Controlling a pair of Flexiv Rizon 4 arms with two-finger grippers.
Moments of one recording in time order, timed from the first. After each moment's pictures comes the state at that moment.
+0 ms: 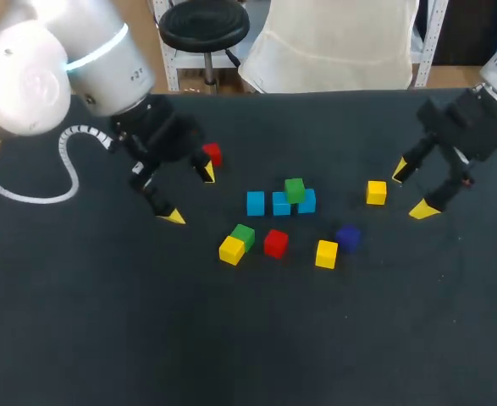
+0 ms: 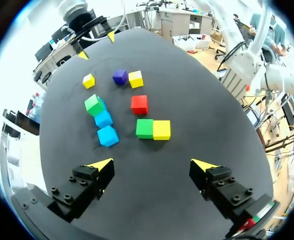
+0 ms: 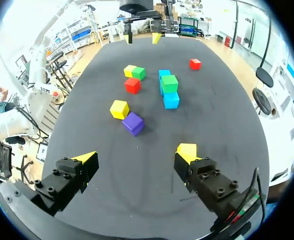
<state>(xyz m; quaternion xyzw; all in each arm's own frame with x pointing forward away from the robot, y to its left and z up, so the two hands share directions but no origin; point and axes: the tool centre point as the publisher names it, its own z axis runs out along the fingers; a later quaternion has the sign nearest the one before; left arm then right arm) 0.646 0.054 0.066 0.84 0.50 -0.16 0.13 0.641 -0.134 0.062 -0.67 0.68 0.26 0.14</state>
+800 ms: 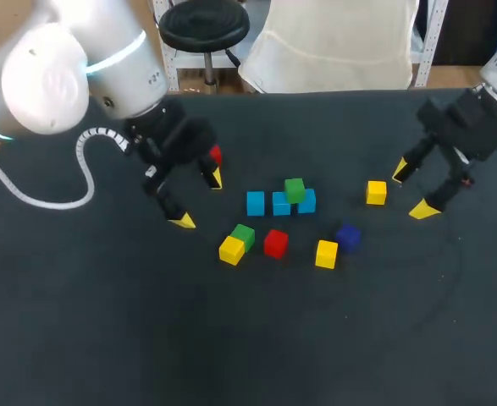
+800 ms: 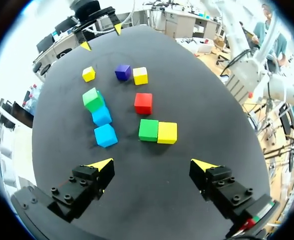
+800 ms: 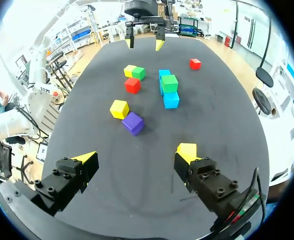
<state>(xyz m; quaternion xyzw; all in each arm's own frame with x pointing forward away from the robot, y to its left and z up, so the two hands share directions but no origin) 0.649 0.044 0.047 0.82 0.53 -0.18 0.11 0.641 -0.134 0.062 -0.67 0.68 0.26 0.14</state>
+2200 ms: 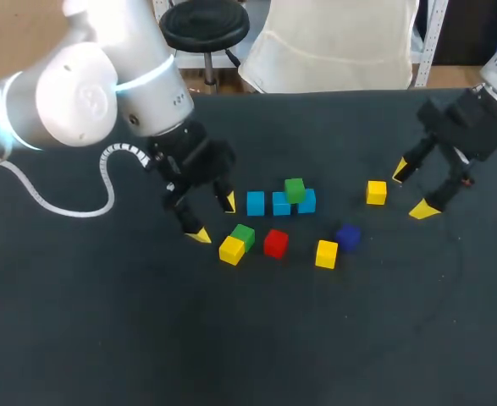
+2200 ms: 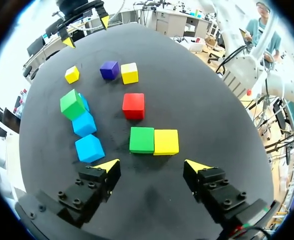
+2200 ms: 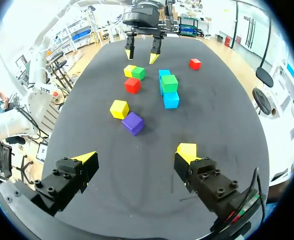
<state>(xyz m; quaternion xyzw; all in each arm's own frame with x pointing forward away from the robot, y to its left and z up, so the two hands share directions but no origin) 0.635 0.022 0.016 0.84 0.50 -0.20 0.08 0.641 -0.134 0.062 -0.67 0.68 0.26 0.14</state>
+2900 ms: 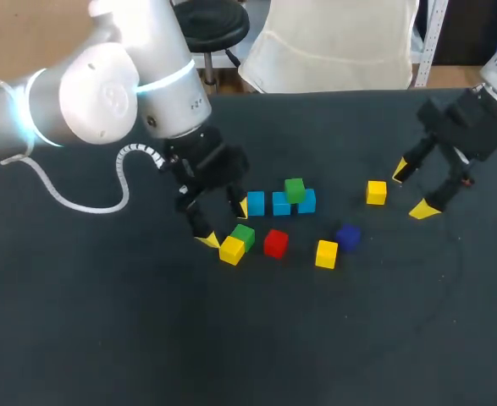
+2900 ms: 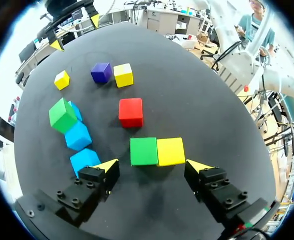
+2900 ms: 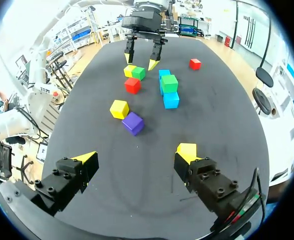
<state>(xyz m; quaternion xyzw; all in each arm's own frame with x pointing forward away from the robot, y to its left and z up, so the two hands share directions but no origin) 0.632 0.003 0.008 0.86 0.47 -0.20 0.06 0.641 -0.134 0.062 -0.67 0.68 0.26 0.14</state>
